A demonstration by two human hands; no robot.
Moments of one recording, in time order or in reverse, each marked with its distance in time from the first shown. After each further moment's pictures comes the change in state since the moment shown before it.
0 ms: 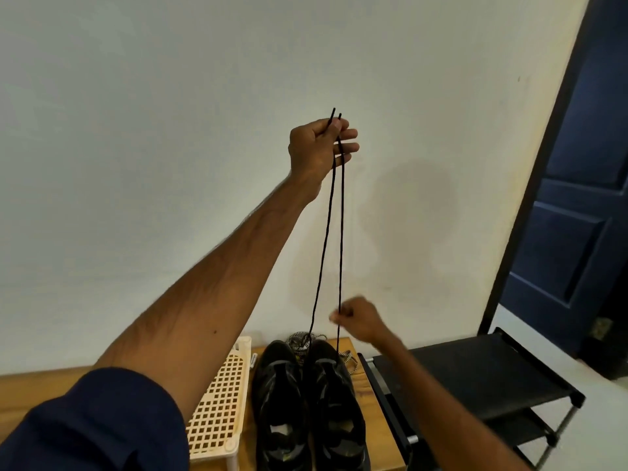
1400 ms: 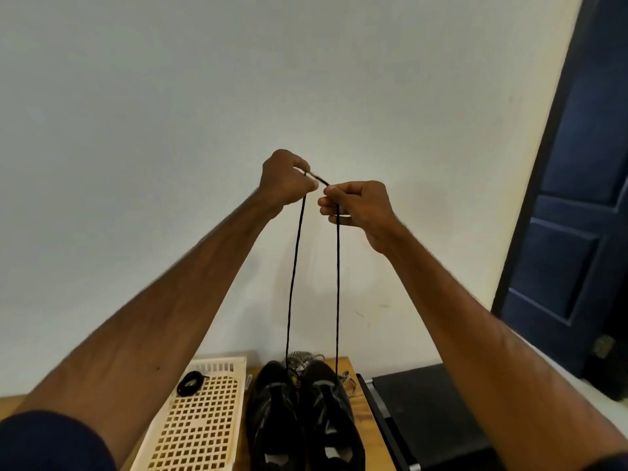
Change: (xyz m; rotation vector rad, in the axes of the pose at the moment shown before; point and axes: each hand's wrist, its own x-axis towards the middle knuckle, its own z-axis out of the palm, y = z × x) left_hand 0.003 0.014 -0.049 0.796 -0.038 -0.019; right_hand 0.027 -0.158 -0.150 0.703 0.284 -0.268
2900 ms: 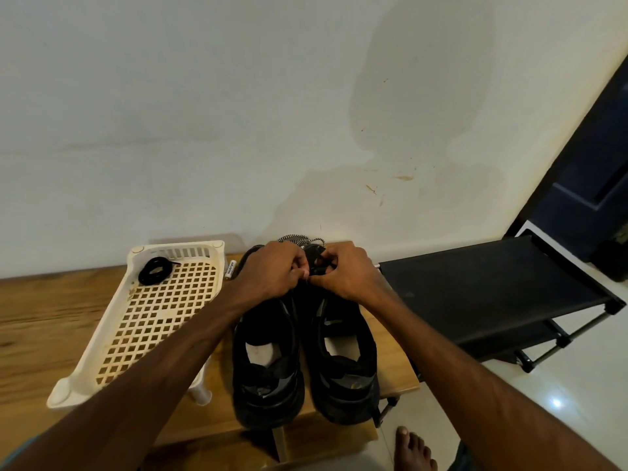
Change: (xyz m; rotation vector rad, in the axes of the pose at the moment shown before) left_hand -0.184 -0.282 0.177 0.458 -0.634 -0.066; right_hand -0.139 0.327 0.029 -0.726 -0.294 0.348
